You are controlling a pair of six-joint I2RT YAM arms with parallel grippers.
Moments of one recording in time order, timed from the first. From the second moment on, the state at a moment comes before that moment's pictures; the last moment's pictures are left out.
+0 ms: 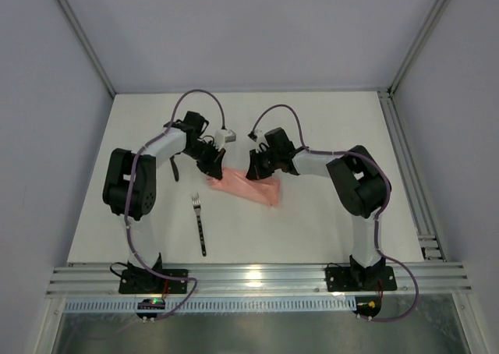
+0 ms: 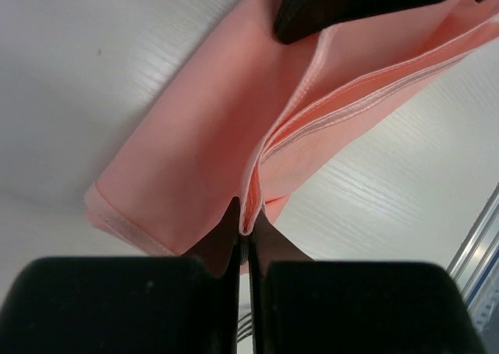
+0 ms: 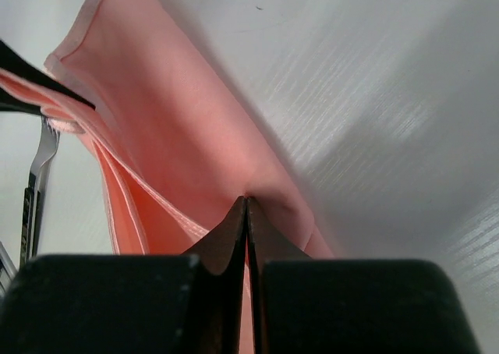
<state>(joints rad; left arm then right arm) -0.29 1.92 1.35 -0.76 0.65 0.54 0.58 2.01 1.18 0.02 -0.47 0.27</state>
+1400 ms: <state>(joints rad) -0.23 2.14 1.57 -0.85 0.61 0.44 0.60 1.63 0.97 -0.11 -0.27 0.17</state>
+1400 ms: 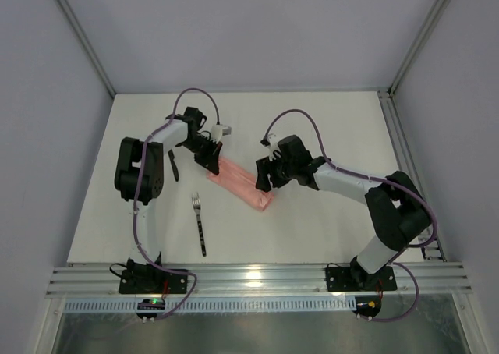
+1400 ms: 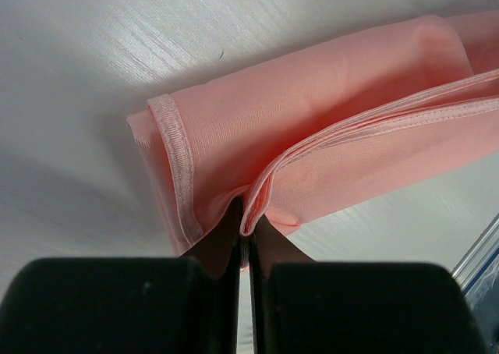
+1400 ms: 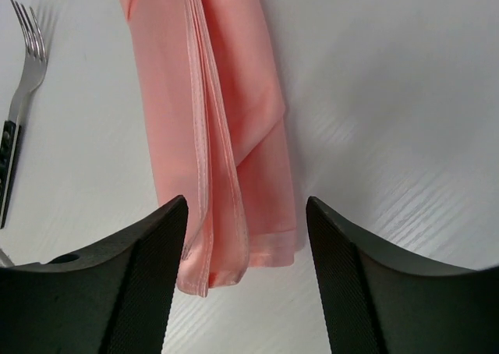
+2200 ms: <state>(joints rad) -0.24 2.12 1.56 -0.84 0.58 0.40 0.64 1.72 0.87 -0.02 -0.27 0.24</state>
